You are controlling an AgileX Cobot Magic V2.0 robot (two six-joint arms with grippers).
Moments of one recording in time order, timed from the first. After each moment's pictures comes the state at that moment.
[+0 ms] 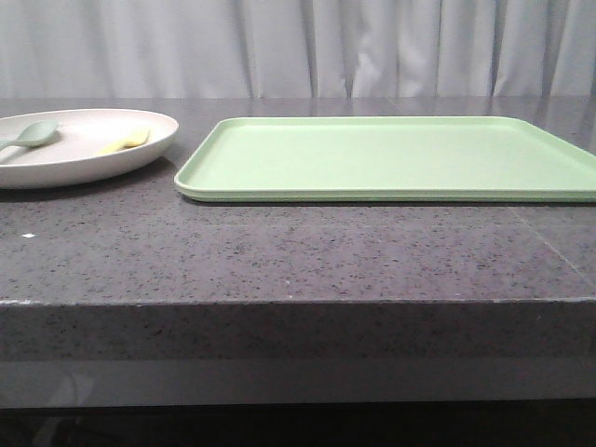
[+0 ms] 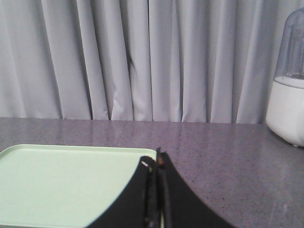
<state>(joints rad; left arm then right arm) -0.01 0.10 -0.50 0.00 0.35 -0.03 0.01 0.06 -0.41 -0.02 0.30 0.06</state>
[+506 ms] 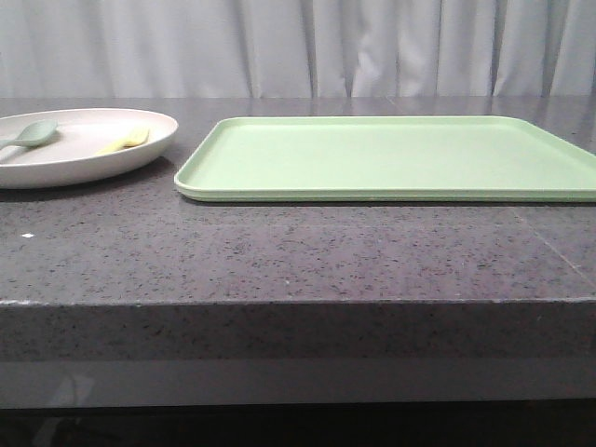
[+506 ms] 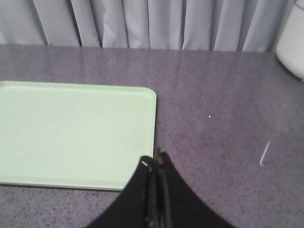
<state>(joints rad) -0.01 0.48 -0.73 0.00 0.55 -0.03 0.01 0.50 -0.68 -0.02 0.53 0.06</state>
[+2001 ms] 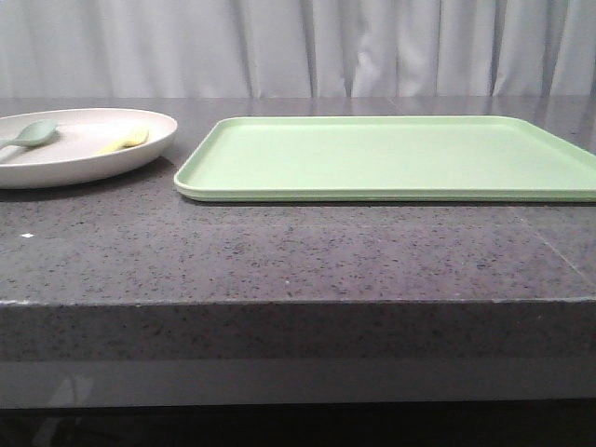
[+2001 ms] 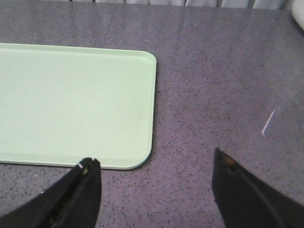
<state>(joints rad) -0.01 0.60 -0.73 0.04 0.51 -0.03 0.01 0.61 -0.68 -0.03 0.54 0.06</state>
